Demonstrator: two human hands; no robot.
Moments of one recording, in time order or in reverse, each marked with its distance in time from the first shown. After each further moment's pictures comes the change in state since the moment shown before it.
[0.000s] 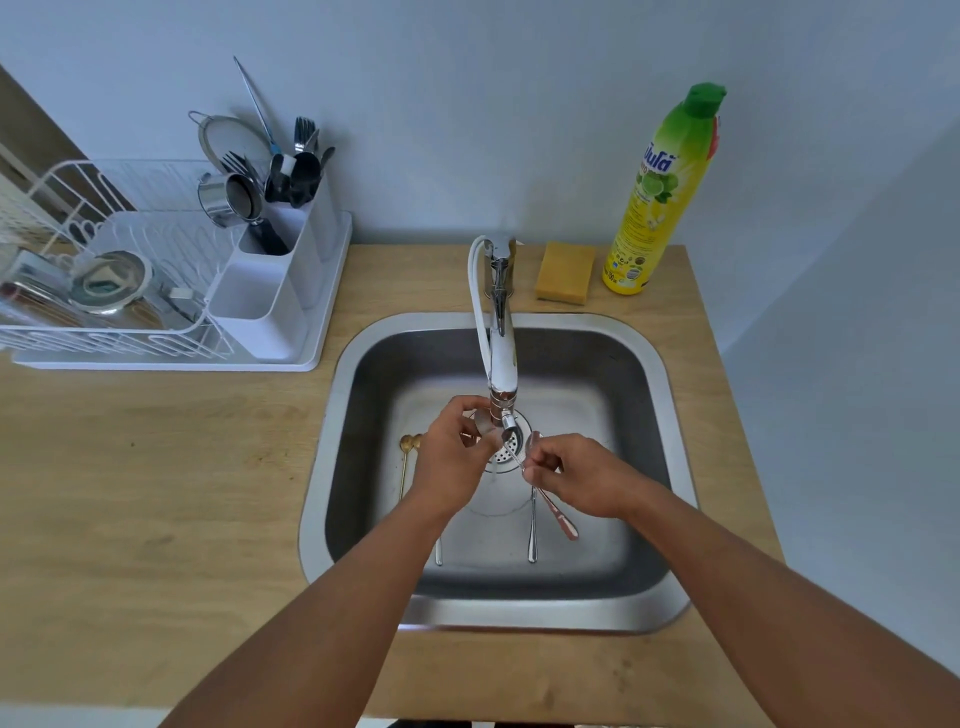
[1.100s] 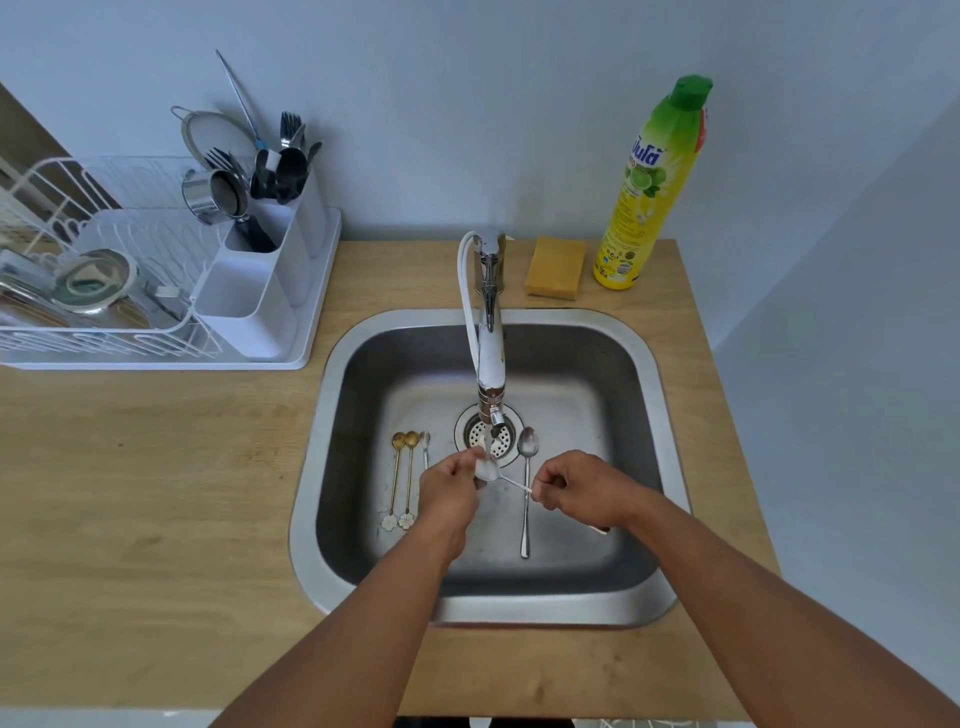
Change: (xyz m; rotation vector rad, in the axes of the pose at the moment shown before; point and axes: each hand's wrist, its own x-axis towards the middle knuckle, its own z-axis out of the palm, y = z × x) left_hand -0.018 -0.032 0.031 -0.389 0.145 -0.527; right_hand -0.011 0.017 0.005 -0.041 -0.103 0.204
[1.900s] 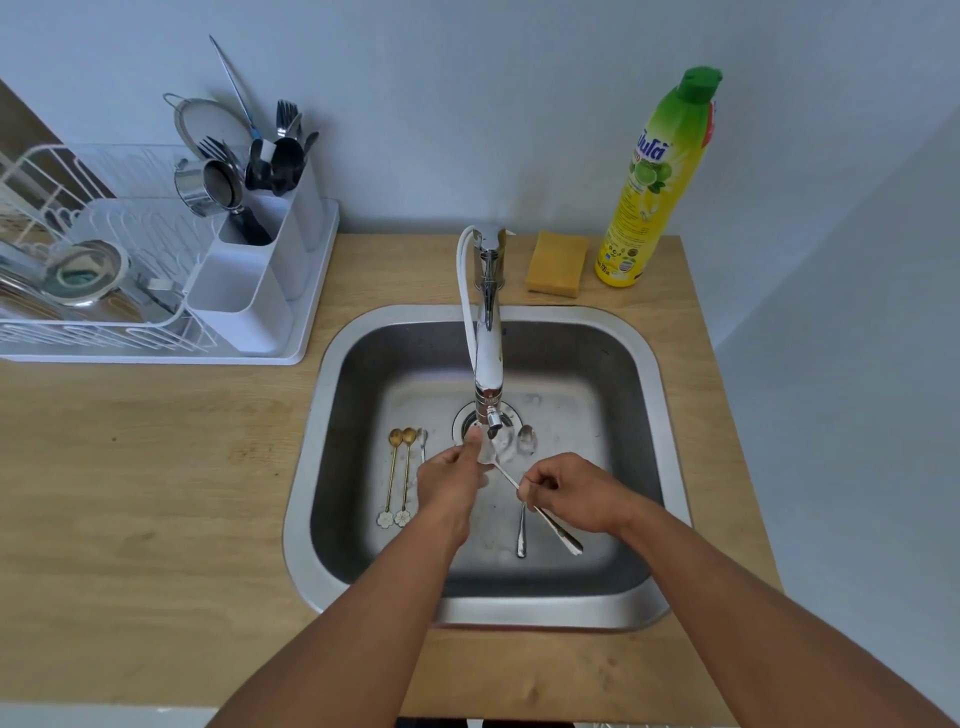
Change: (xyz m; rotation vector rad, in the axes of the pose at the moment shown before) left_hand 0.001 0.008 0.010 -0.046 0.051 -0.031; right_hand 0.003 -0.001 0.011 0.179 -0.006 -0.018
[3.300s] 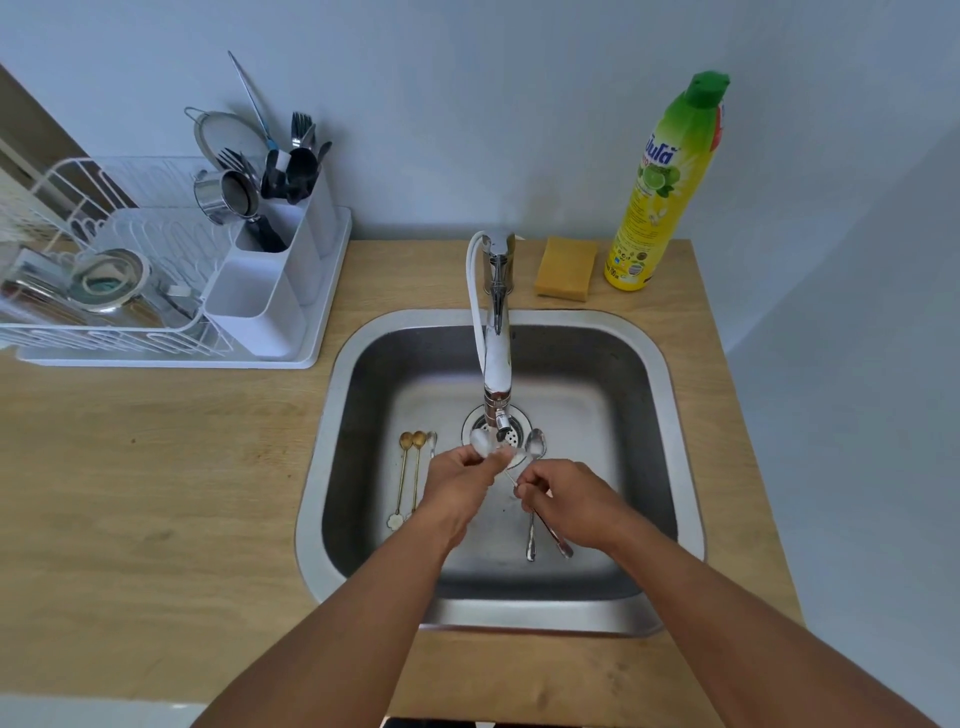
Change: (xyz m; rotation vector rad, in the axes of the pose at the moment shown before) left_hand 0.006 0.004 -0.011 0.165 -0.203 0.078; right_hand -0.003 -0.011 0.018 -0.152 0.125 -0.059
